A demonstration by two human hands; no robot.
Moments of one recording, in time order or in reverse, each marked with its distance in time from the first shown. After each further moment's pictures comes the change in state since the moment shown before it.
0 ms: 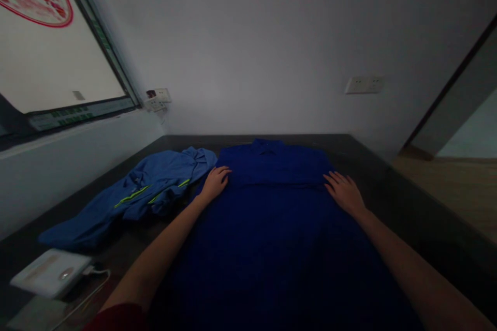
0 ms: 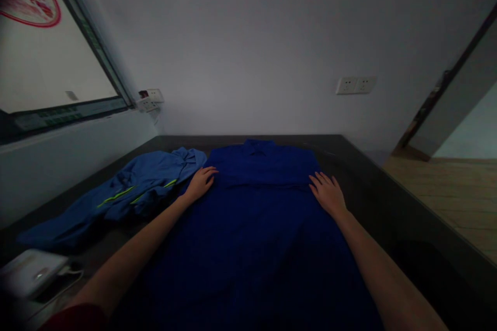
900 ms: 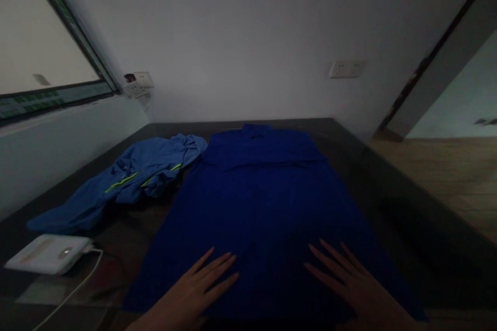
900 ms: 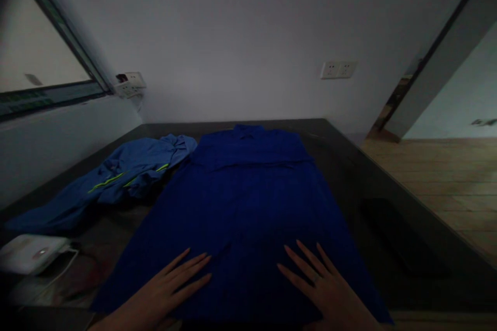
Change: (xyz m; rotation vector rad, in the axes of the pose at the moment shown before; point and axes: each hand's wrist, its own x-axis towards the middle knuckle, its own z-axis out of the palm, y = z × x) left_hand -0.267 0.136 -0.107 -0.135 -0.654 0.478; right_hand -0.268 -0.096 -0.117 0.346 -0.384 -0.497
